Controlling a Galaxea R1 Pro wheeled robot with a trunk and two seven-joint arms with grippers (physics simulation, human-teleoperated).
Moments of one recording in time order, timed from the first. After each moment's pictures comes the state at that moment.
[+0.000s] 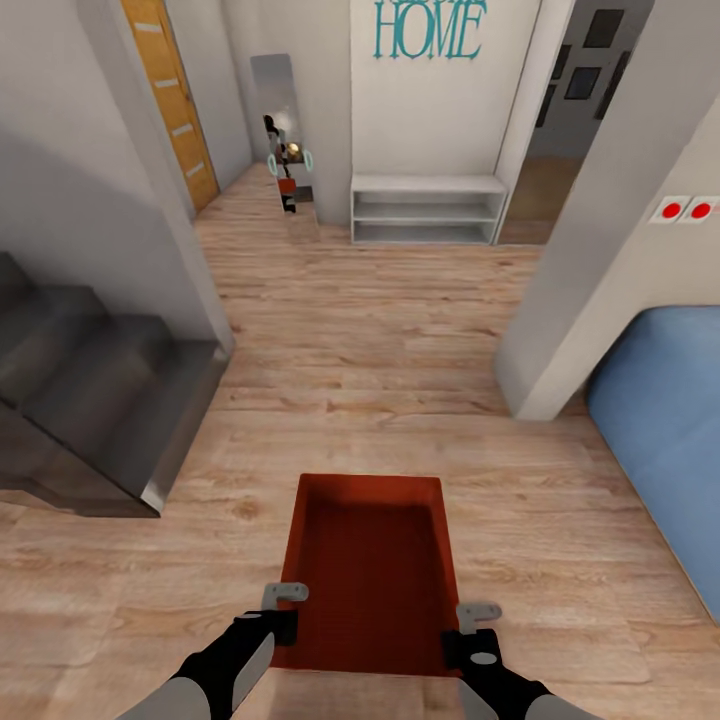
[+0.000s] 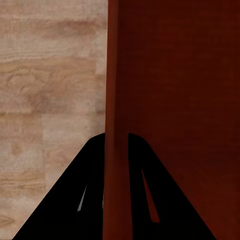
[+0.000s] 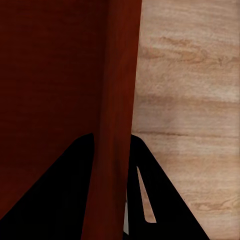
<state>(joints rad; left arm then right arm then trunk) -0.58 -0.09 -0.23 -0.33 0.23 0.23 0.16 -0.60 0.05 0.91 -0.13 -0.80 -0.09 -0.29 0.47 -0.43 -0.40</state>
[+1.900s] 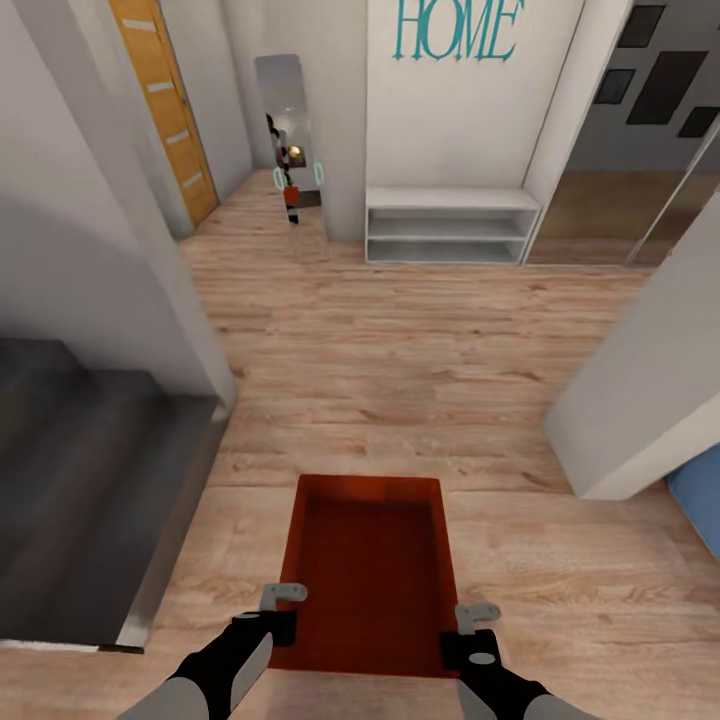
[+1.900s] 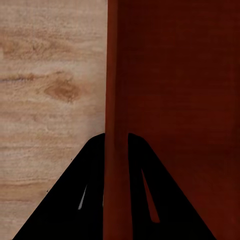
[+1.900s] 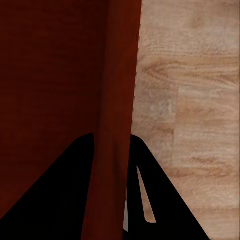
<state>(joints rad) -0.58 -0.09 -0.23 -0.33 0.23 0.24 0.15 -0.60 0.06 0.91 -0.13 -0.79 -0.08 -0.29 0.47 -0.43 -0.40</state>
